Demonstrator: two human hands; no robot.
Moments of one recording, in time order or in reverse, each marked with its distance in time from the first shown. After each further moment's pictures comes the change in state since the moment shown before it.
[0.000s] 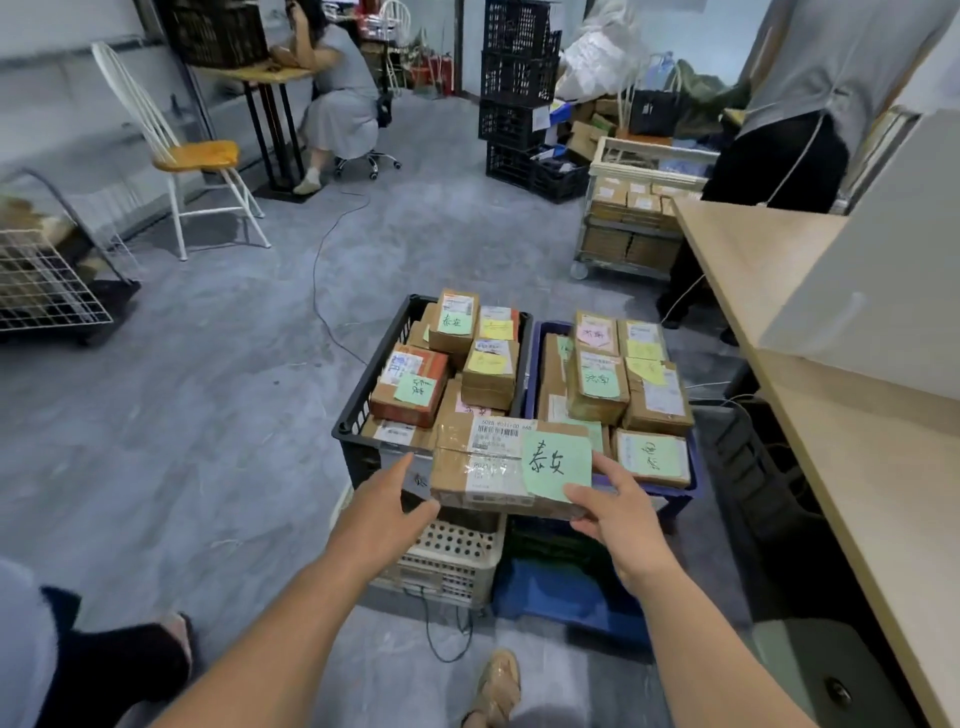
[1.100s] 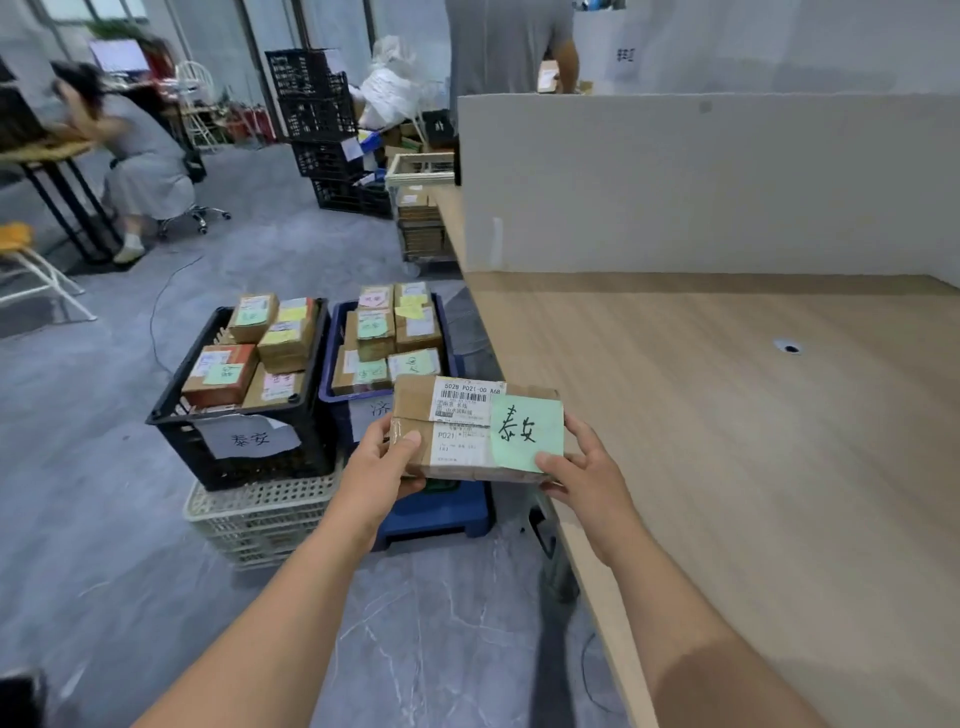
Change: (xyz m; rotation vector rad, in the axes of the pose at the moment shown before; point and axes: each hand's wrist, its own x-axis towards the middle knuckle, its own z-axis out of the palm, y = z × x) left_hand -0.306 0.227 0.221 -0.698 -0.143 0.061; right_hand -0.329 0.075 -0.321 0.121 0.215 -0.236
